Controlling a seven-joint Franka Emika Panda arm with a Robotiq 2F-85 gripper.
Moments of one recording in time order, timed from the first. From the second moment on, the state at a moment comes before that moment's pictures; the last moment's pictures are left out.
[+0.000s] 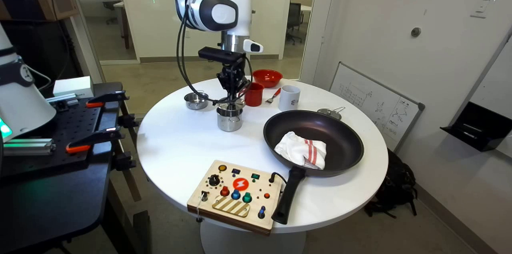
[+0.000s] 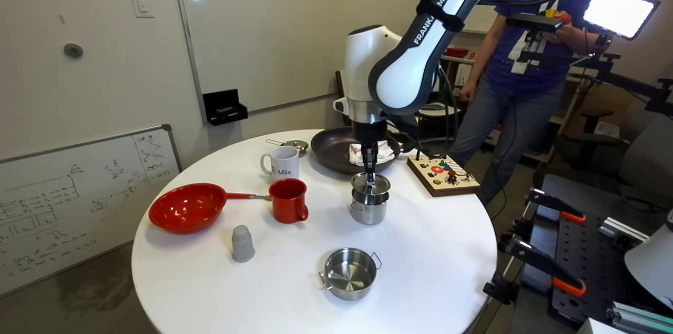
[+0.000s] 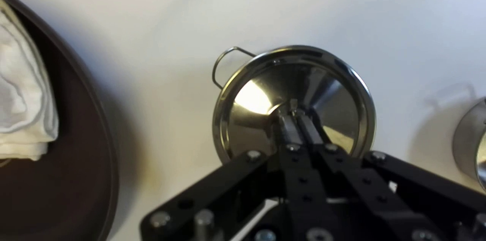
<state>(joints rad) 0.02 0.57 0.03 -2.15 -0.26 2.64 -0.32</state>
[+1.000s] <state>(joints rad) -0.01 0.47 -0.05 -2.29 -0.26 2.68 -0.28</state>
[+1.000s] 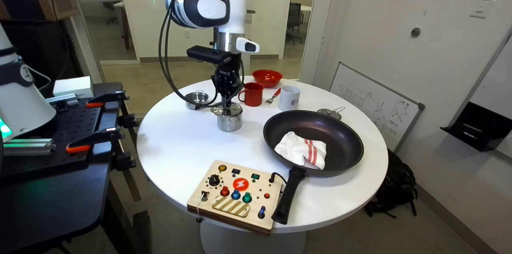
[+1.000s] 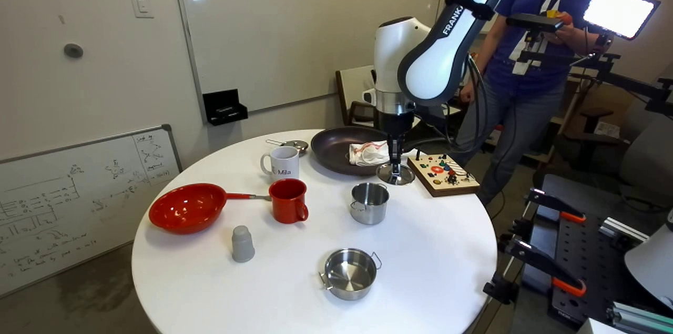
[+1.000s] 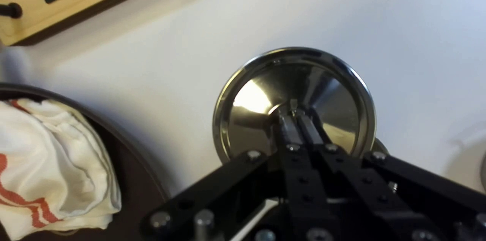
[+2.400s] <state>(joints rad) -0.15 0.61 -0.02 -2.18 -0.19 2.70 -0.30</state>
